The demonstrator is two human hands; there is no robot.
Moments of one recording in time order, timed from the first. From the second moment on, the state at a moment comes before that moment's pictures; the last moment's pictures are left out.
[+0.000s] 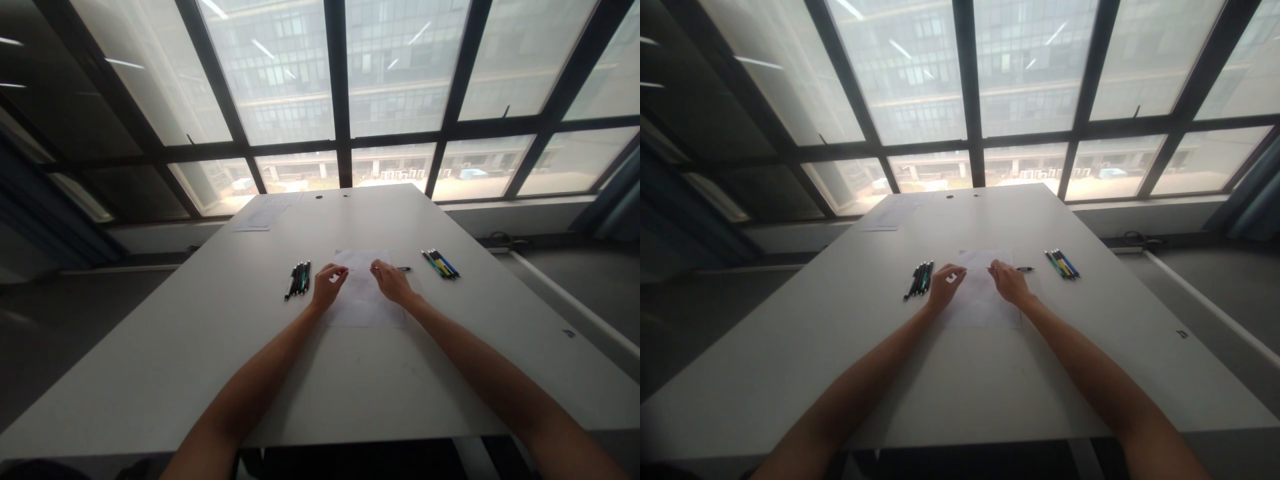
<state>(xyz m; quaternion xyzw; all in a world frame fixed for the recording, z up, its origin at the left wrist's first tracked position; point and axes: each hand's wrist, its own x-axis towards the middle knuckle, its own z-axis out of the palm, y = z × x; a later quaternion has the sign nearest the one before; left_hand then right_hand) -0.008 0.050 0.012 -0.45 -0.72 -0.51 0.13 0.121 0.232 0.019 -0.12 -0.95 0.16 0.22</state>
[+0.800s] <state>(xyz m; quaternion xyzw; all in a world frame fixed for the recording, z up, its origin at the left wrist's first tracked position) -0.001 0.051 0.014 -0.52 -0.67 -0.51 0.13 0.126 0.219 0.038 -0.13 -0.99 0.02 0.06</state>
